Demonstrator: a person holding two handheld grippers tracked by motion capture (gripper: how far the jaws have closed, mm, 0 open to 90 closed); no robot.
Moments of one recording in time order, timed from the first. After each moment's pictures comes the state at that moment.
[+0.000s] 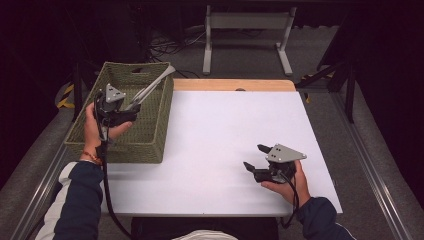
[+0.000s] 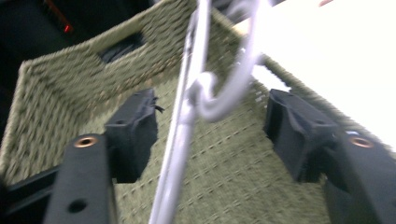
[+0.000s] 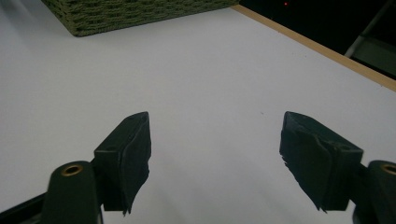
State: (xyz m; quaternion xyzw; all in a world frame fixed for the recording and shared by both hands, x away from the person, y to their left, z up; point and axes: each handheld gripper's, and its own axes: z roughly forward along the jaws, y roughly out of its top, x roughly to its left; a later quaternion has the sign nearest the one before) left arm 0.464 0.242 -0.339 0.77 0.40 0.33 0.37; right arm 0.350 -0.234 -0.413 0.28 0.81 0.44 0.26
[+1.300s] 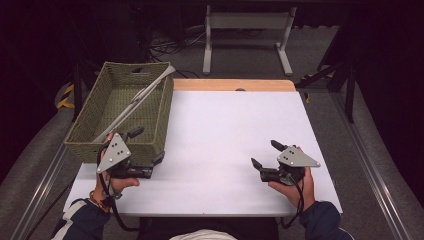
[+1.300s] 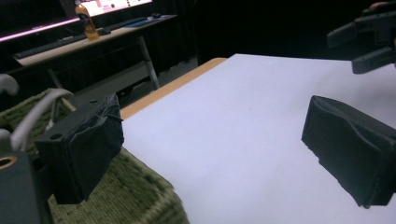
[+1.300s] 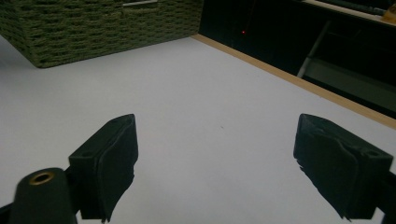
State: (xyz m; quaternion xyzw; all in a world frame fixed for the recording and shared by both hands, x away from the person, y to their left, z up) left arm 0.339 0.203 -0.373 0.74 0.22 0.29 0.56; right arm 0.337 -0.251 -0.410 0.31 0.76 0.47 0.33
